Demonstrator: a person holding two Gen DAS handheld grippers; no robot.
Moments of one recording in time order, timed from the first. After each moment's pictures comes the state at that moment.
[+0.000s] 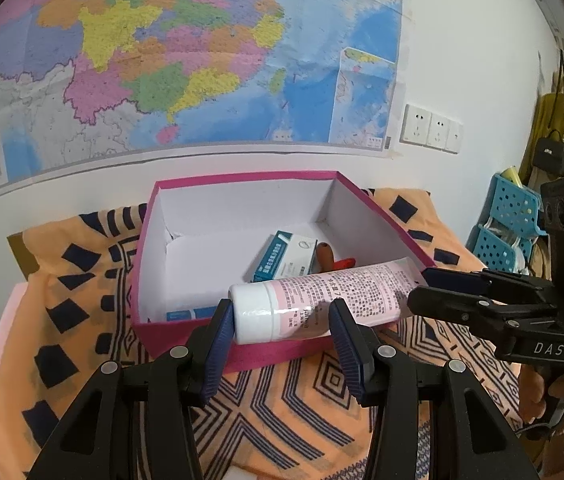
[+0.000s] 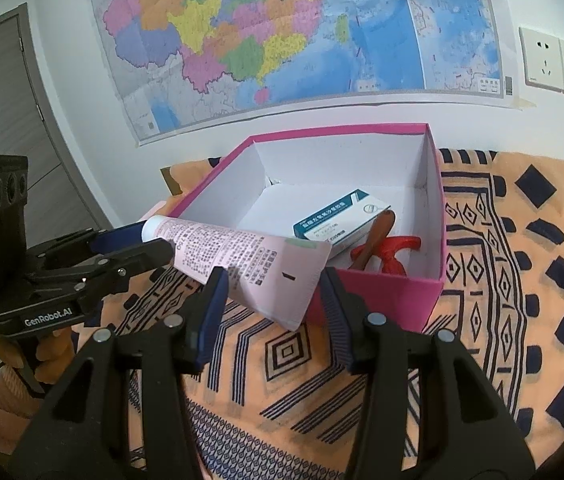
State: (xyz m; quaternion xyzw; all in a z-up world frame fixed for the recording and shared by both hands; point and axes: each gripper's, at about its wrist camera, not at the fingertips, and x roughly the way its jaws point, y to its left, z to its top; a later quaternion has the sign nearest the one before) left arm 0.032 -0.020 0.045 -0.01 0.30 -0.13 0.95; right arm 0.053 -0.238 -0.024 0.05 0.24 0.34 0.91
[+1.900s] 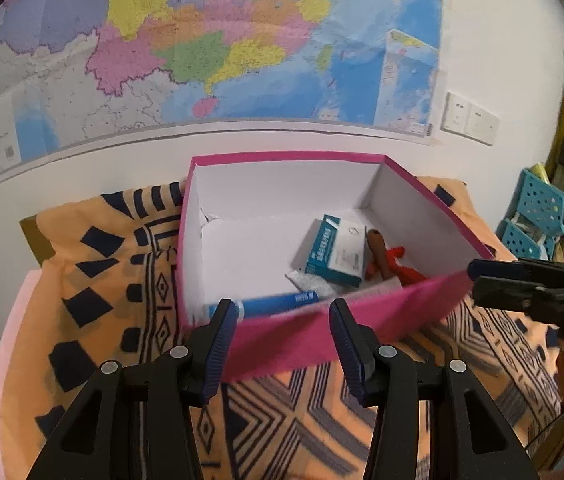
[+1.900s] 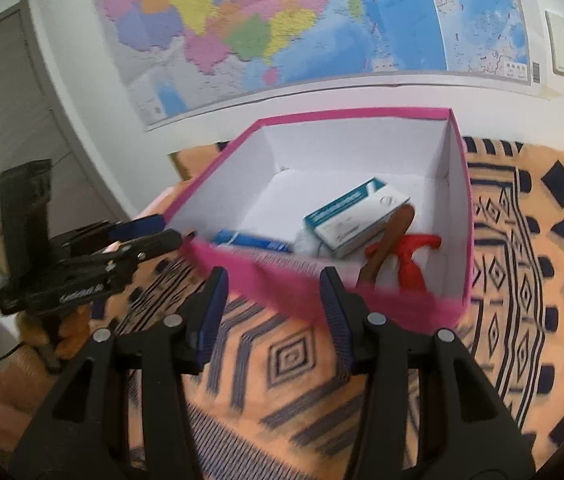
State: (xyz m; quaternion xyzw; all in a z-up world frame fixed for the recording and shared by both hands) left arm 0.056 0.019 0.022 -0.01 0.32 -0.10 0.94; right arm 0.073 -0.232 -0.029 0.04 0.28 0.38 0.88
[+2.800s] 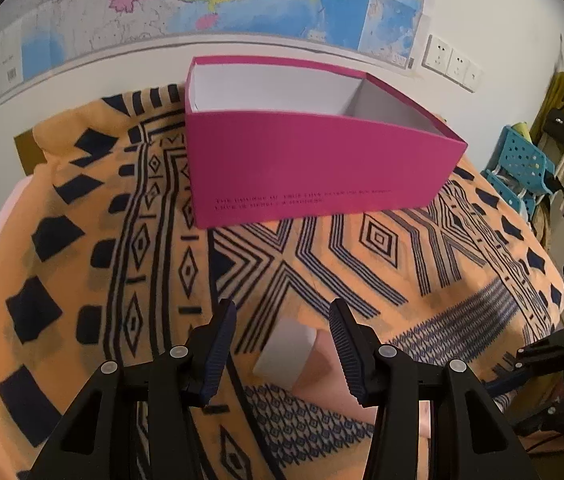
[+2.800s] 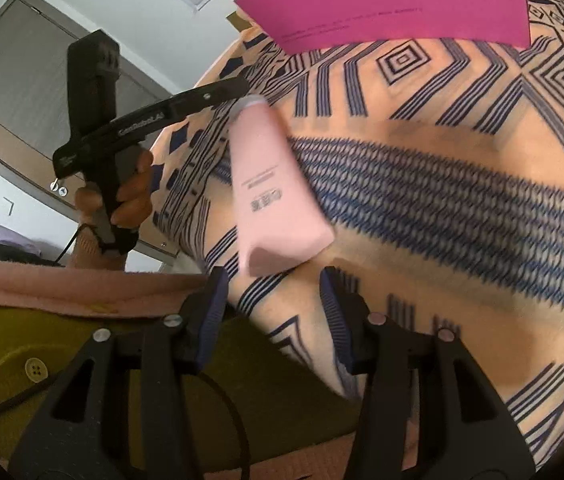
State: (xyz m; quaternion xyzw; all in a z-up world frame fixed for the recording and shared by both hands) left arm -0.013 0.030 -0.041 -0.03 0.41 -0.13 0.90; right arm -0.042 -0.223 -0.152 0.07 0.46 0.48 0.74
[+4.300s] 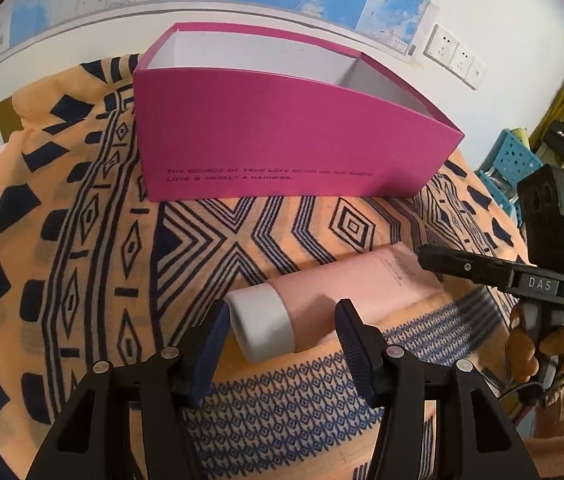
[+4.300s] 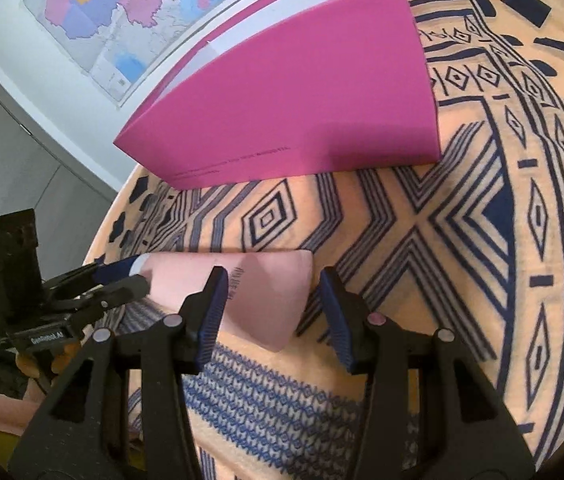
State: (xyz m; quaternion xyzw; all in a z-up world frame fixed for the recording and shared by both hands) left arm -0.002 0.005 -0.055 -0.07 0.44 -0.14 0.88; right arm 0.068 -0.248 -0.129 0.14 0.39 0.36 0.84
